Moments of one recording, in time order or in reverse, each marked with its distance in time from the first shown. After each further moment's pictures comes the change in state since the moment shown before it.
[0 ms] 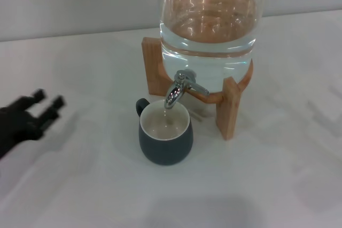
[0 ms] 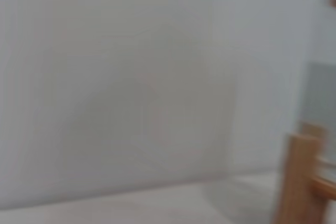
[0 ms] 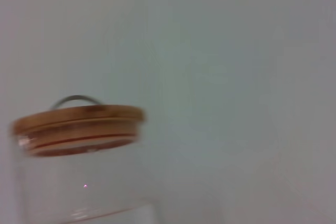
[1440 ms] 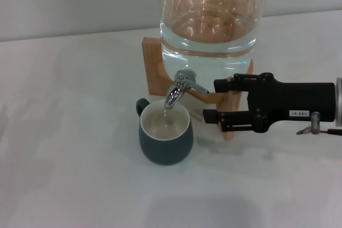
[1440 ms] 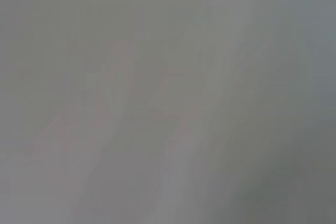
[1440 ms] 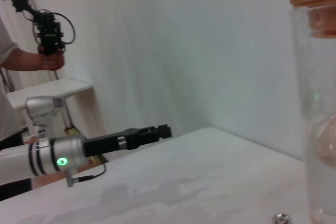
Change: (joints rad) left arm 0.092 0.004 0.003 -0.099 -0.352 0.002 -0.008; right arm 0.008 0.041 -0.493 -0.969 -0.525 -0.295 0.866
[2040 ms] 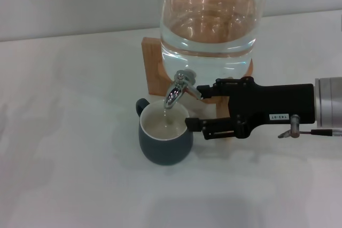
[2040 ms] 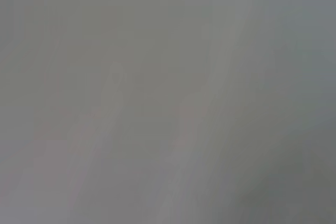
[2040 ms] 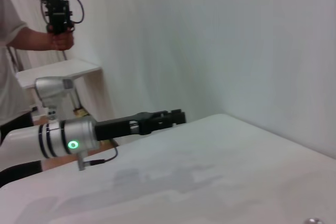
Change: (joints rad) left arm -0.005 0.003 0.001 -0.001 0.000 -0.001 0.003; right arm 0.021 0.000 -0.087 -0.057 -0.050 -0.063 0.059
